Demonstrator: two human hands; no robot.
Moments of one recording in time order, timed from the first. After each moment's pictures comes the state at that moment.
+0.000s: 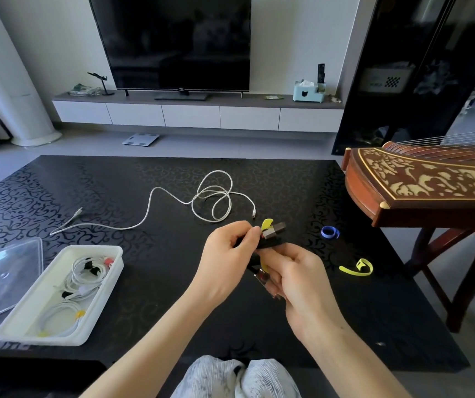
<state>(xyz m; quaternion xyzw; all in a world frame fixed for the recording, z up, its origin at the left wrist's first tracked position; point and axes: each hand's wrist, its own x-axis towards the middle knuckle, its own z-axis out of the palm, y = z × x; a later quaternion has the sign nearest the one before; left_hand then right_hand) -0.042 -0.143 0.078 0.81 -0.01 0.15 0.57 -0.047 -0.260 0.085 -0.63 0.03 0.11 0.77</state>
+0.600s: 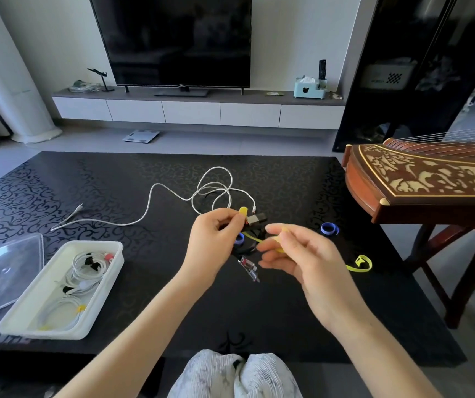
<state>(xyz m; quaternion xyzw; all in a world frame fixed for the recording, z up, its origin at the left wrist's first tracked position) -0.026 -0.131 0.077 0.75 0.08 0.16 0.63 -0.041 -0.285 0.090 -0.65 -0.10 0.09 0.75</state>
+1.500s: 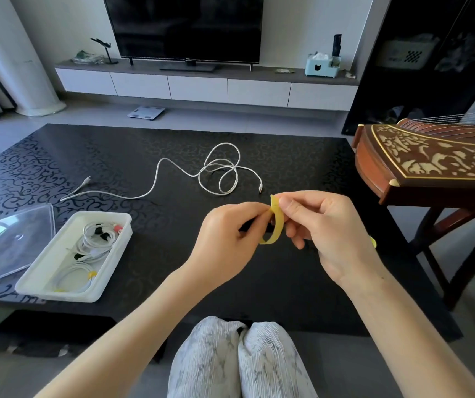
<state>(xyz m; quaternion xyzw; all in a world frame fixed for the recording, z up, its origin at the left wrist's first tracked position) -0.066 -0.135 0.073 0.86 -0.13 0.26 0.43 -0.035 -0.284 0.104 -0.71 -0.14 0.05 0.69</state>
